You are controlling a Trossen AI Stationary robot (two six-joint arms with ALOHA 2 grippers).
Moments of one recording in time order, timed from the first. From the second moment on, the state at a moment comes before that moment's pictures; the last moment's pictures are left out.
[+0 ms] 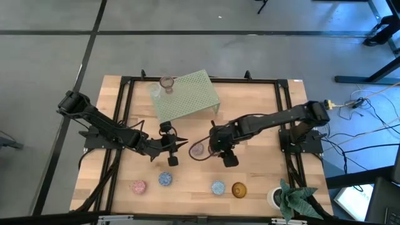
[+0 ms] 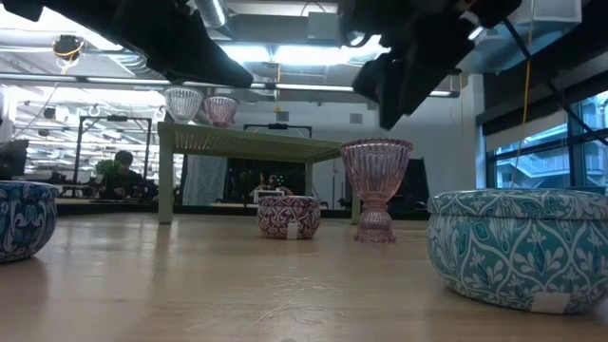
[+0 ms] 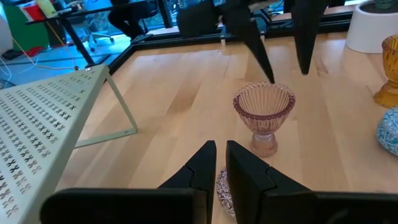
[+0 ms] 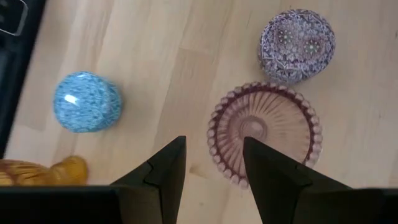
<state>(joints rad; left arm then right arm) -0.42 1.34 0.61 0.29 -0.71 -0.12 0.19 1.73 1.32 -0.76 -0.18 -0.03</state>
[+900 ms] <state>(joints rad) -0.42 1.34 0.61 0.28 -0.67 -0.13 0.19 1.86 1.35 -0.79 -0.18 -0.12</state>
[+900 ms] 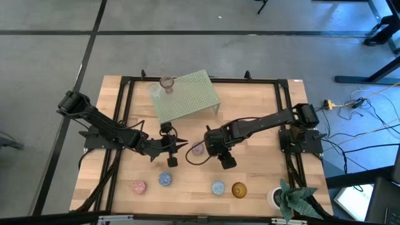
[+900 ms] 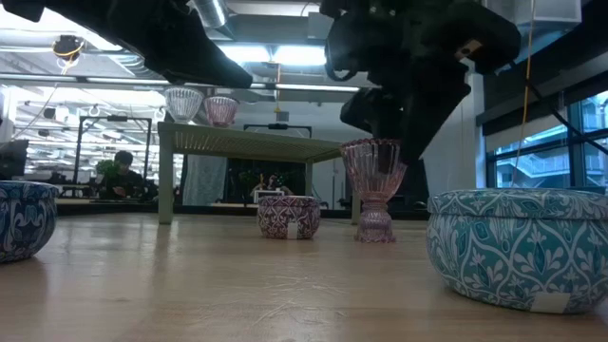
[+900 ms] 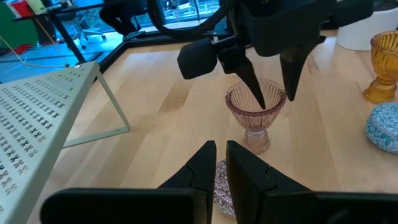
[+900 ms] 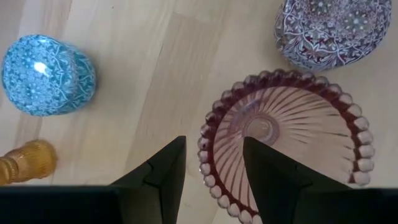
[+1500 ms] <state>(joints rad) -0.42 1.34 0.61 0.28 -0.66 -0.13 0.19 1.84 1.35 -0.80 -0.17 -0.22</state>
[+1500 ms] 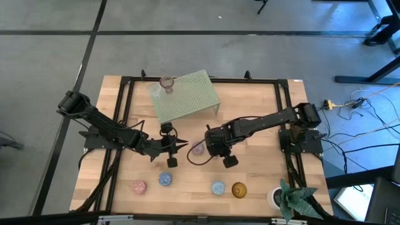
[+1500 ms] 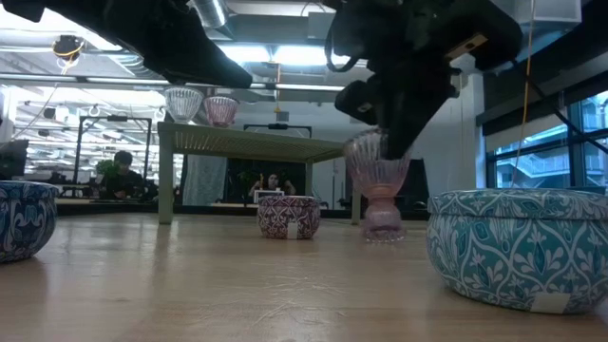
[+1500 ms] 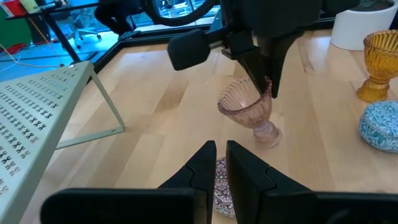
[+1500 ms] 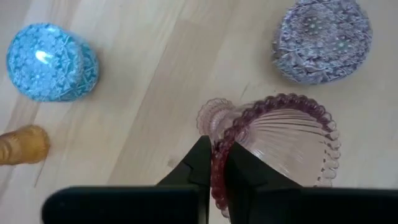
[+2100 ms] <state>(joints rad) -0.49 1.34 0.61 0.28 -0.68 -0.12 0.19 1.83 1.63 -1.13 0.10 -0.28</state>
